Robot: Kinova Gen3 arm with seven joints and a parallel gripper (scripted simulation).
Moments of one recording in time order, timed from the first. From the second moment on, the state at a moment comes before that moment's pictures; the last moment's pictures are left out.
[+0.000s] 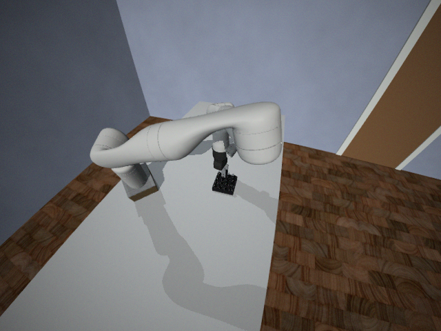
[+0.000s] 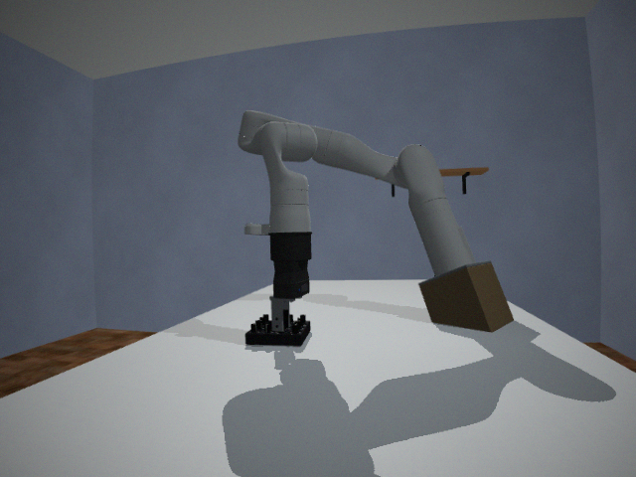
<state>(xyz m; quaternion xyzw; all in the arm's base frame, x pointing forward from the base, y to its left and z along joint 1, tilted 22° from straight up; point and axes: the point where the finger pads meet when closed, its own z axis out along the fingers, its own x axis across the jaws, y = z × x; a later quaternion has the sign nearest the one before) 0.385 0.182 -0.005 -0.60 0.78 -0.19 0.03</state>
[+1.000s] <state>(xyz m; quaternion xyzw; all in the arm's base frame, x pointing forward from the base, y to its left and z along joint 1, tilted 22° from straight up) 0.374 0.188 0.015 -0.60 0.78 -0.19 0.02</state>
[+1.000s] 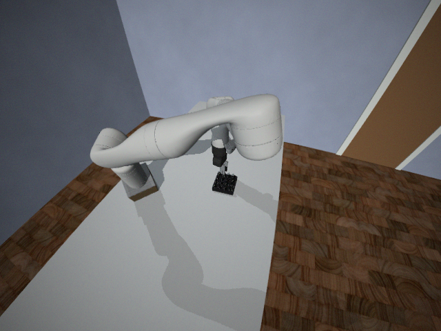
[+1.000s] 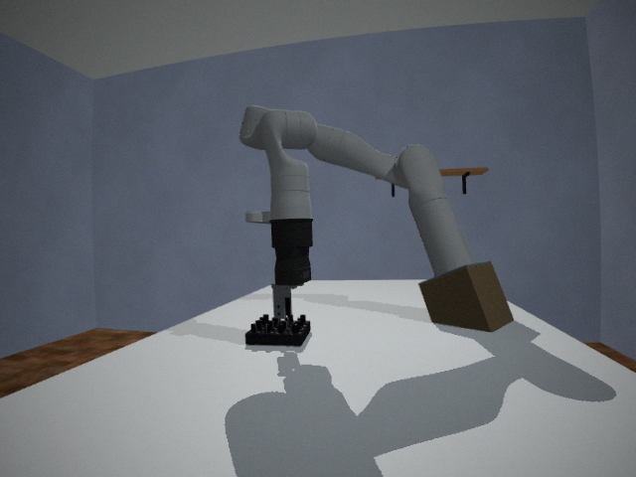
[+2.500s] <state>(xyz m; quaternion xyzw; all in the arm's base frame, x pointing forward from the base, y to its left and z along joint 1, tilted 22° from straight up) 0.371 0.194 0.030 -0.68 0.71 -0.19 0.01</state>
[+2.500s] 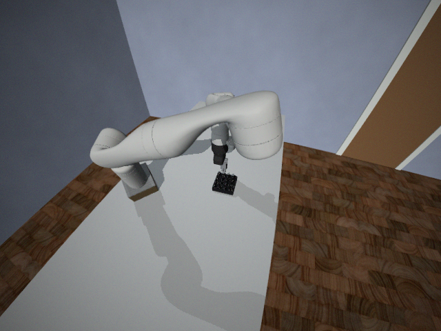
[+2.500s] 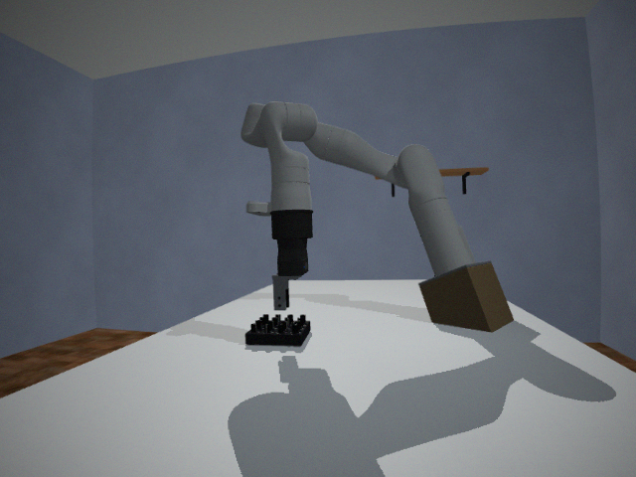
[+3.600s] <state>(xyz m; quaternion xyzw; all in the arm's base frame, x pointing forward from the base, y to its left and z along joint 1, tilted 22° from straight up) 0.350 0.199 0.034 -0.95 0.25 -0.16 -0.10</state>
